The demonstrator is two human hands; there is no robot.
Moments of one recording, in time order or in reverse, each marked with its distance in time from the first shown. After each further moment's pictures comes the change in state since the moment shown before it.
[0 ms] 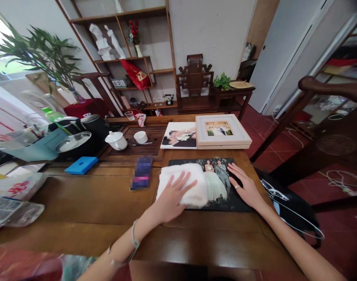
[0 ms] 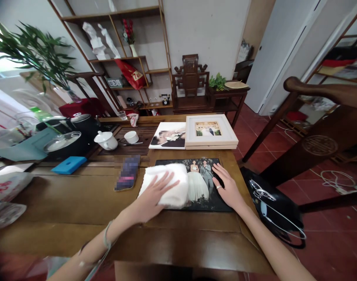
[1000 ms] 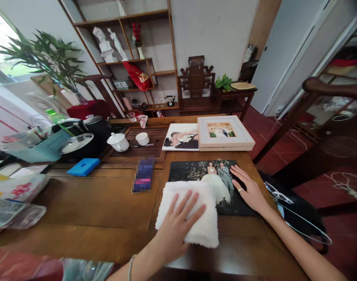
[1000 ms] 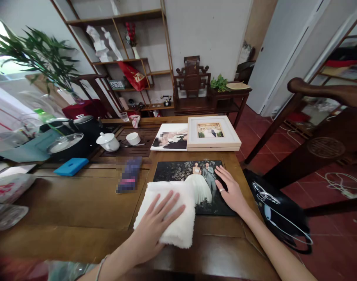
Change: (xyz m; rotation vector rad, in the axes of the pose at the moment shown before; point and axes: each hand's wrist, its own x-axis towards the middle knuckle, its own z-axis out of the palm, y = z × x) left_hand -0.041 0.028 0.045 0.192 0.056 0.087; right_hand -0.001 0.001 0.000 0.008 -0.004 0.010
